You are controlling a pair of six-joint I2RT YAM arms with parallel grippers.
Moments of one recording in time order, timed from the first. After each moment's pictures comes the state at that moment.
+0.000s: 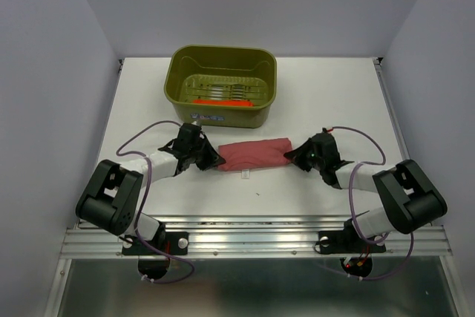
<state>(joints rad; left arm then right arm) -0.44 1.44 0.58 0.03 0.27 -0.92 0.40 1.44 0.40 0.38 -0.04 1.08</state>
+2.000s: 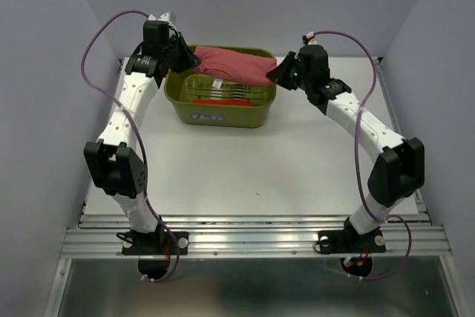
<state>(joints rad) -0.18 1.71 1.79 -0.58 0.21 -0.54 0.41 1.64 1.47 -0.20 -0.05 0.72</state>
